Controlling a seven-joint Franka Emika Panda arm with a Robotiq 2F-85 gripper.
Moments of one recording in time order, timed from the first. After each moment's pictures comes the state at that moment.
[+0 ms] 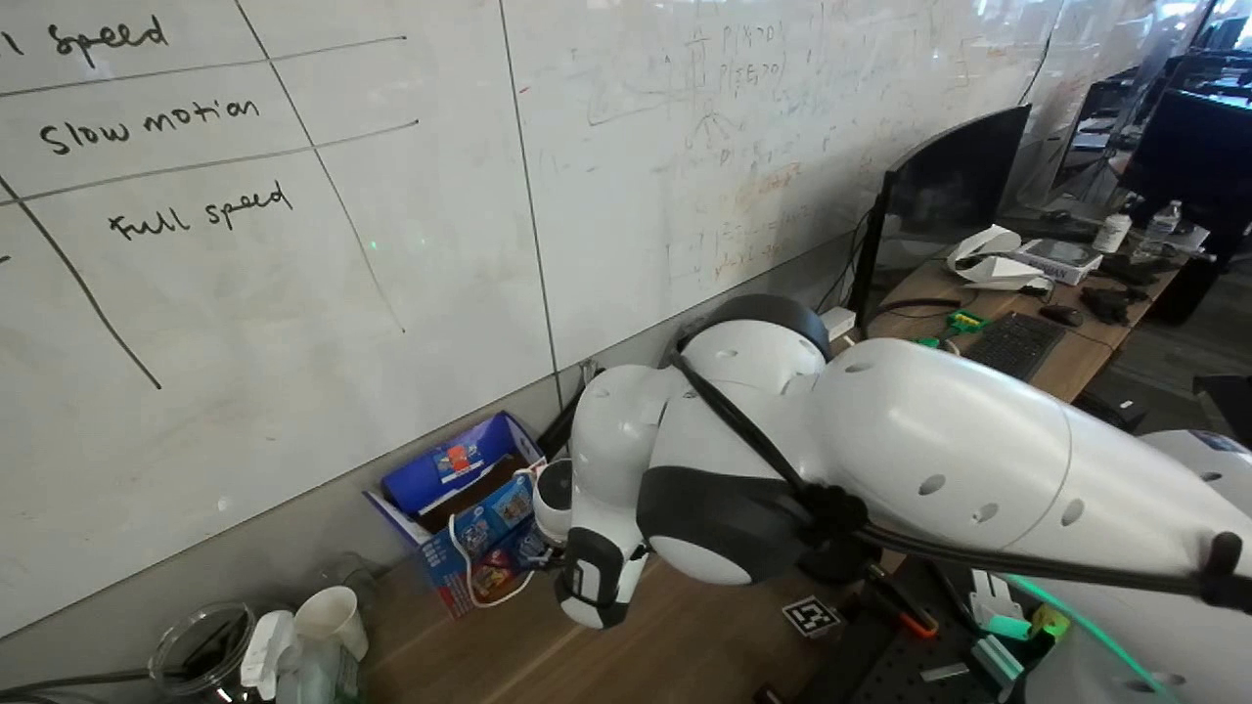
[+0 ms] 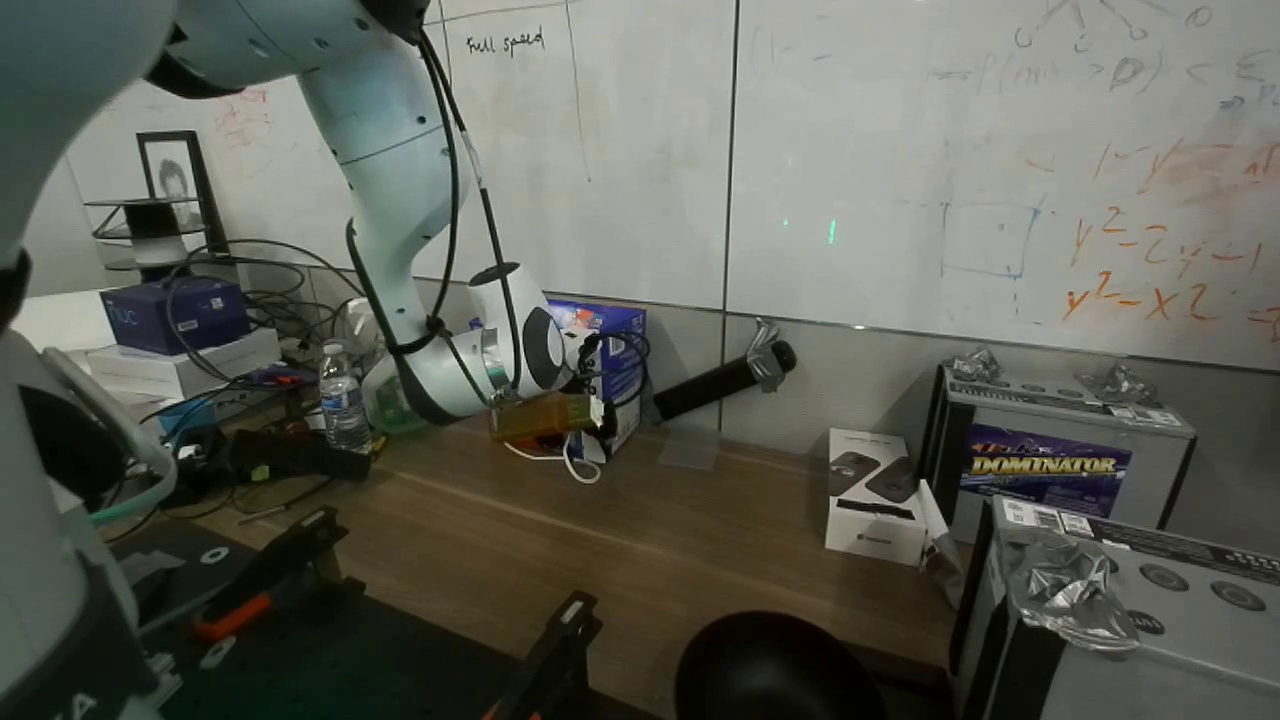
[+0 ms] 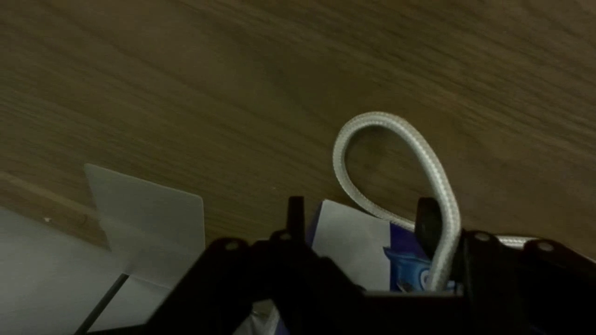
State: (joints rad) arm 0.63 1.15 -0.35 -1.79 0.02 3.22 0.14
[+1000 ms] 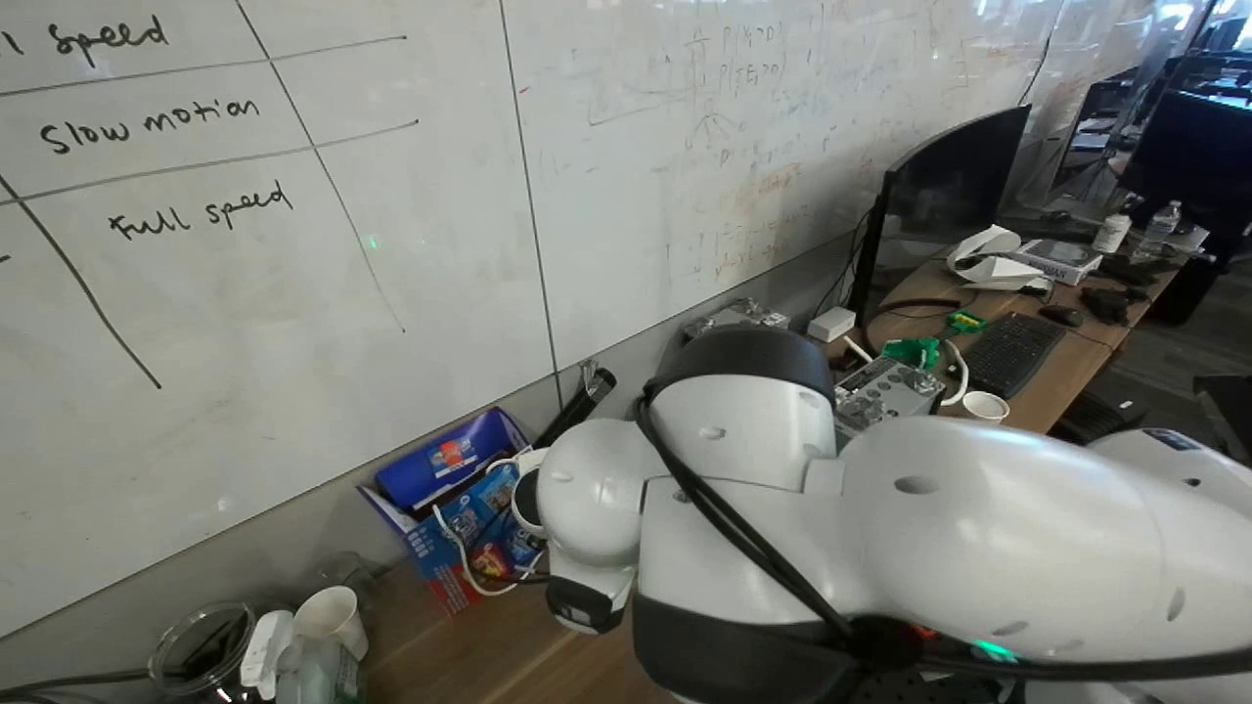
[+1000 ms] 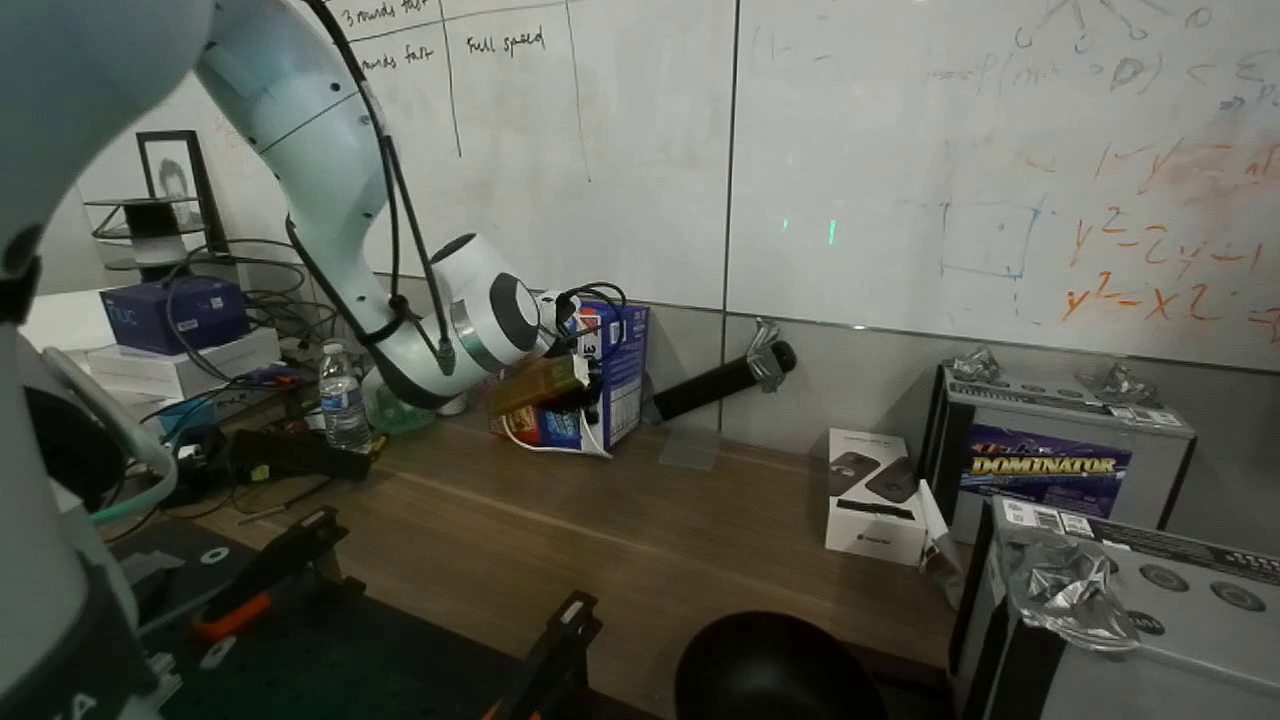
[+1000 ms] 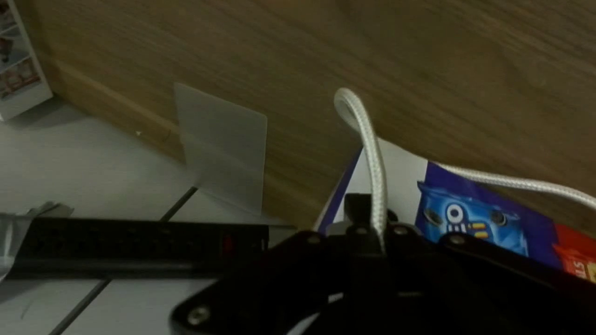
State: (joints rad) arm 0.93 1.15 -0.60 -1.89 0.12 3.22 0.20
